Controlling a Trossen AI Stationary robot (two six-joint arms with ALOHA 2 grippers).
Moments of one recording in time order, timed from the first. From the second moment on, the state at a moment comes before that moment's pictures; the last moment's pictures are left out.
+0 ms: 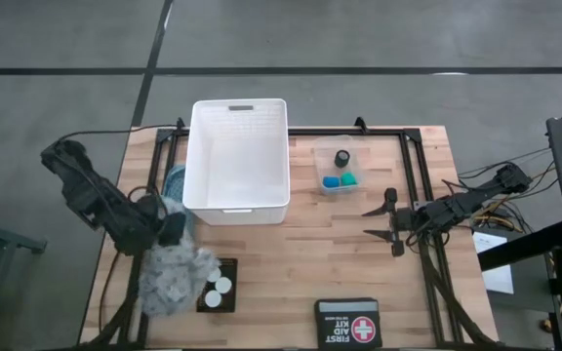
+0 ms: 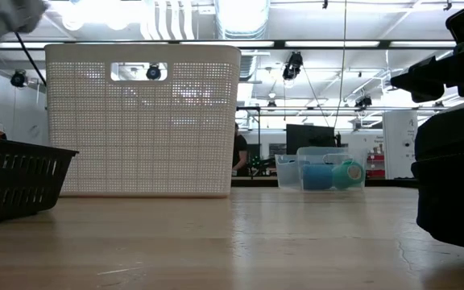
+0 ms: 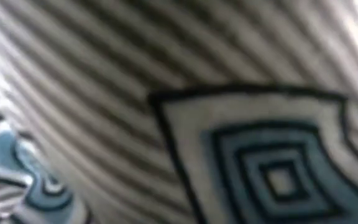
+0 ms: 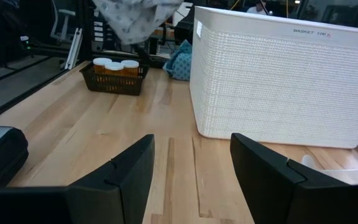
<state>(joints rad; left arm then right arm) -0.72 1.03 1.29 -1.42 -0.15 -2.34 0.44 0.17 0.03 0.00 0.42 -0.01</state>
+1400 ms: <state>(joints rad) 0.17 1.18 1.52 -1.06 -0.81 -0.66 0.44 0.17 0.03 0.00 0.42 -0.01</state>
